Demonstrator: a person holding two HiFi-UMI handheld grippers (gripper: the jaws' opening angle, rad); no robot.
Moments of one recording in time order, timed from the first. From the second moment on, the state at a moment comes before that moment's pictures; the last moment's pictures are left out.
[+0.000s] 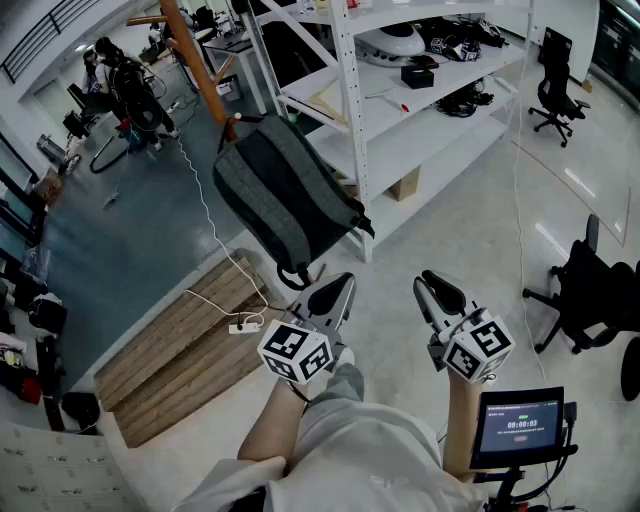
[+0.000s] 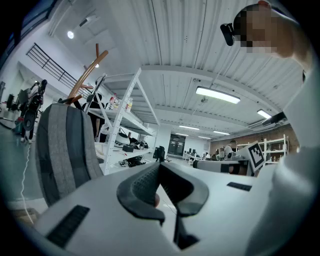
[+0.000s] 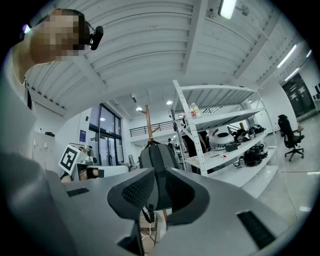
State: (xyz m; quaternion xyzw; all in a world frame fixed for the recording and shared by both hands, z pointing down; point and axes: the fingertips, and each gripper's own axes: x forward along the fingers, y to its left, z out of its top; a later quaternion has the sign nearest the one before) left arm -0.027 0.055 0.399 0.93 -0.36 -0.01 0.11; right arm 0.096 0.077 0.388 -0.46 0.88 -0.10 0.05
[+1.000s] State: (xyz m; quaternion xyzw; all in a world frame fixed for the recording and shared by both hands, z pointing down) left arm -0.089 -0.193 0.390 0.94 -0.33 -0.02 0.10; right arm 0.005 -0.188 0.382 -0.44 0.89 -0.10 0.07
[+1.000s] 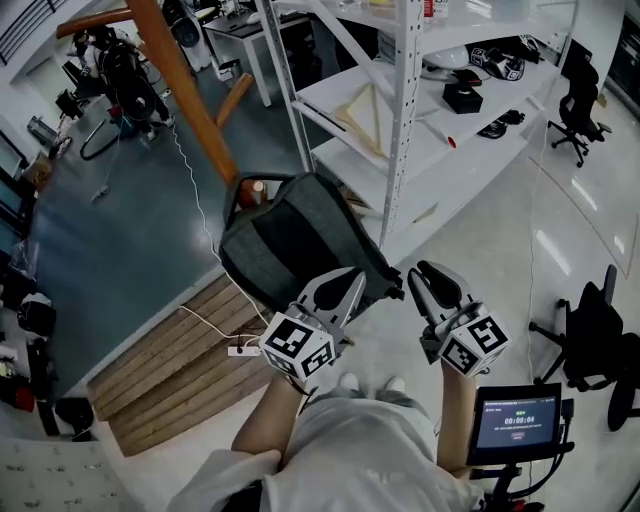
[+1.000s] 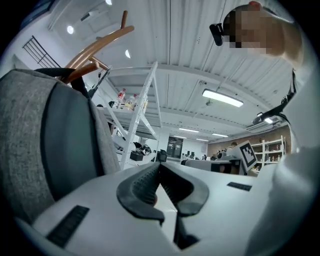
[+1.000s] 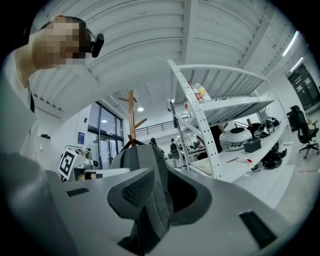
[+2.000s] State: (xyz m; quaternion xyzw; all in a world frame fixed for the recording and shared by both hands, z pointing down) left arm -0.279 -0.305 0.201 0.85 -0.53 -0.05 0.00; right arm -0.164 -0.301 0.249 -0.17 0.98 0.12 -0.02
